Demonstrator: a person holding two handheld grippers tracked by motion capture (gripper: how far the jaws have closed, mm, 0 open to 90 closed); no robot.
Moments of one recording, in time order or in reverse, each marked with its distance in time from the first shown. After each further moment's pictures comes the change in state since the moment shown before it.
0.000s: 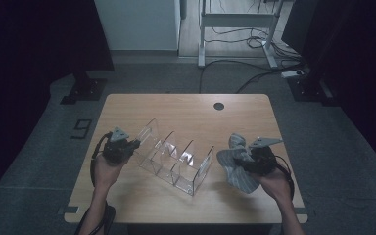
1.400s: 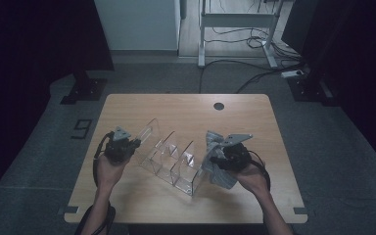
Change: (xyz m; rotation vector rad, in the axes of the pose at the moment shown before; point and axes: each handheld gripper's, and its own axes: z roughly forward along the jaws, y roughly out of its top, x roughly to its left) left arm -0.004 0.003 0.003 0.012 0.043 -0.016; right arm 0.048 0.038 0.034 -0.010 0.080 -0.163
